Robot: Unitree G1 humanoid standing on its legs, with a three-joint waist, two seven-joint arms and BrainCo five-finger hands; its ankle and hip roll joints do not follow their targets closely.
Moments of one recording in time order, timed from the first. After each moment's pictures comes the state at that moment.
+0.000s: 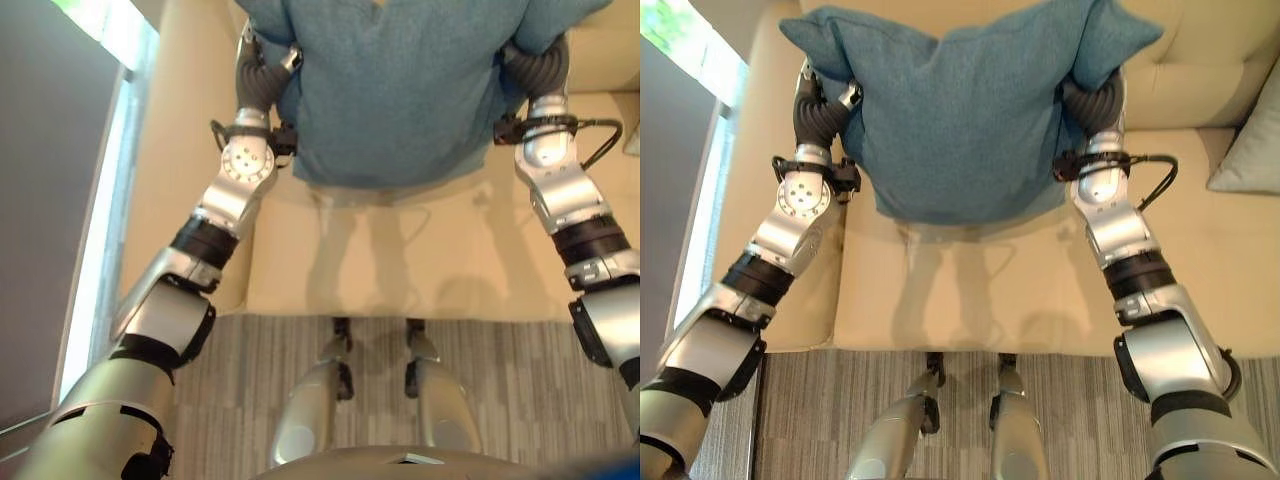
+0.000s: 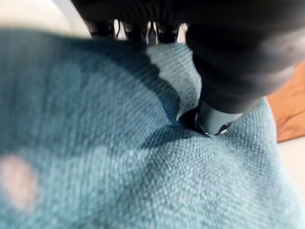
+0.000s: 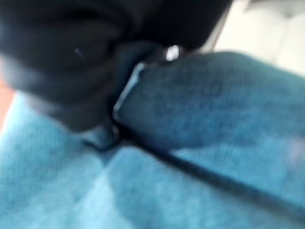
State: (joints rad) left arm -1.00 0.49 -0.47 0.56 -0.48 -0.25 0.43; right arm -1.00 -0.61 0.32 0.56 0.16 -0.13 -0.47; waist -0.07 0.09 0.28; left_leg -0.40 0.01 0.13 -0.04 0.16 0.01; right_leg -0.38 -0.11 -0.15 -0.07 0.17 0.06
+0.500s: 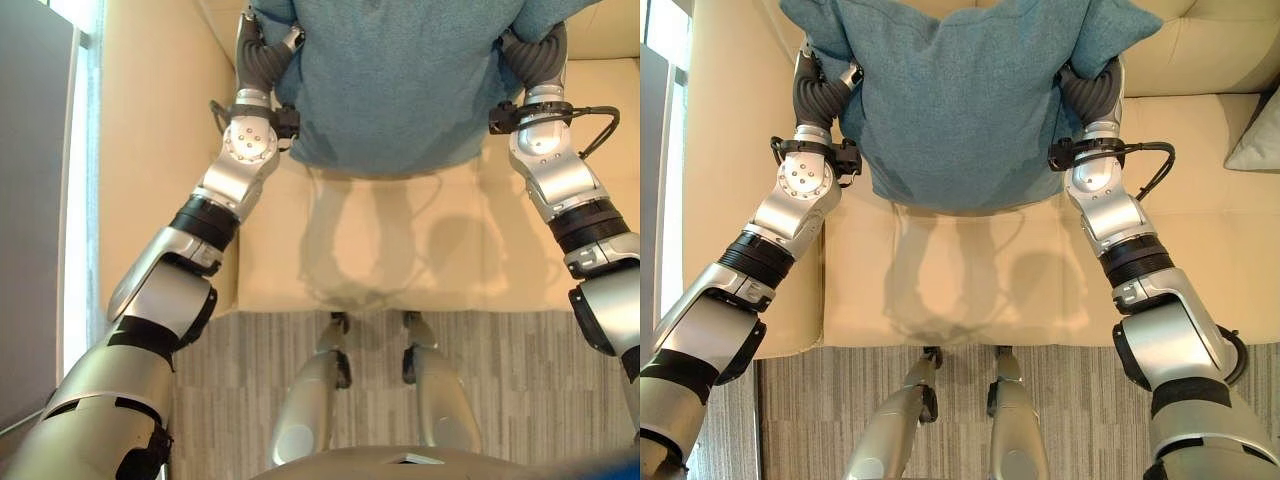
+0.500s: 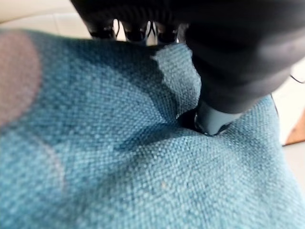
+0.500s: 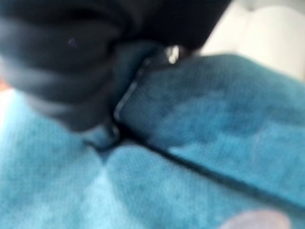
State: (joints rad) left arm -1.10 0.51 -0.50 0.63 -0.53 -0.25 0.45; right arm -1.10 -0.62 0.42 0.64 0.23 -0.14 -0.52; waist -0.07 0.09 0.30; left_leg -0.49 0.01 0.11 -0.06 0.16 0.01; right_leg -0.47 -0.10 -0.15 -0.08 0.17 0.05
